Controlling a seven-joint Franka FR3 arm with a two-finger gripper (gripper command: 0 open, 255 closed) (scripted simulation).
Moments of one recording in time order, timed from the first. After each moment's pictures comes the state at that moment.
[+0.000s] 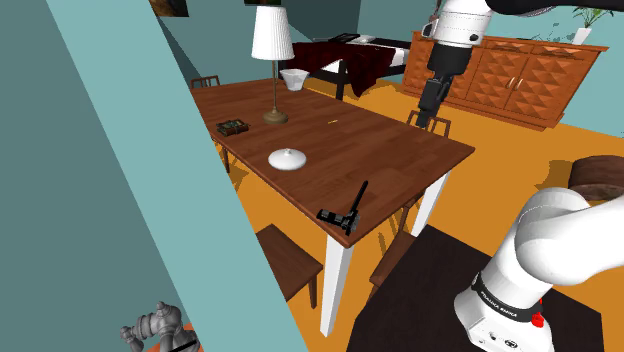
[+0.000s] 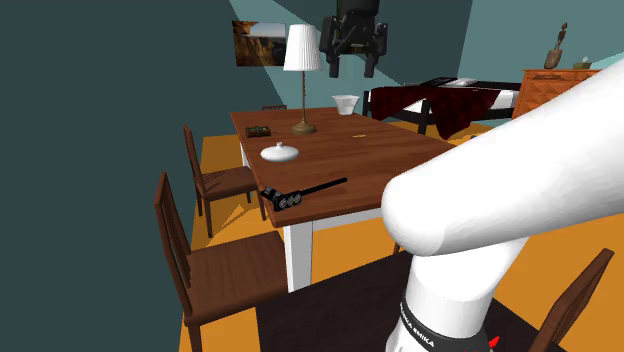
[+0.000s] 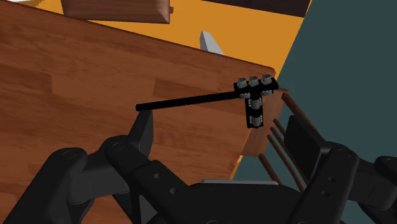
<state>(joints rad) -0.01 -0.79 -0.03 -2.27 0.00 1.52 -0.13</state>
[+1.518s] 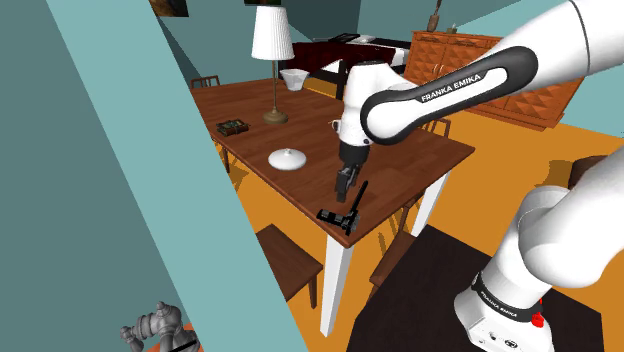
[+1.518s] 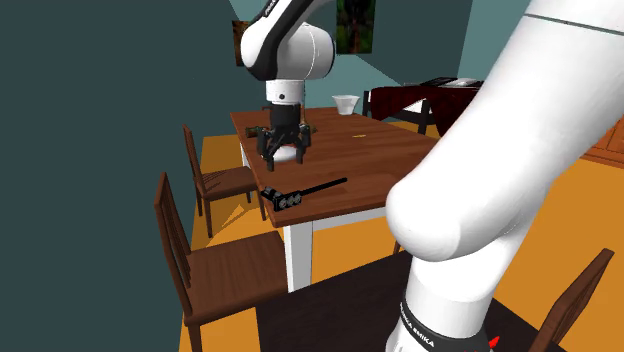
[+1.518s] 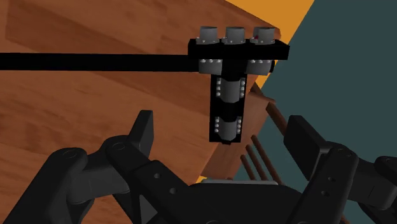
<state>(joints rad) 0.11 -0.31 0.11 -2.48 0.09 2.17 -0.11</state>
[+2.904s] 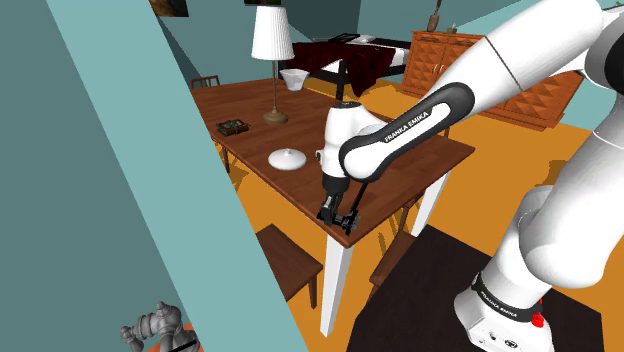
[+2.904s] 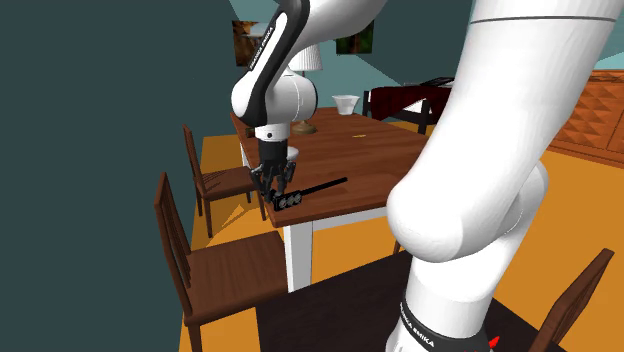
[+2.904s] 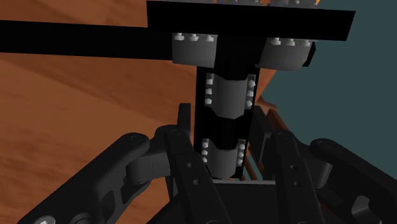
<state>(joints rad) 0.13 -0.07 0.14 -2.48 0.08 2.41 -0.10</state>
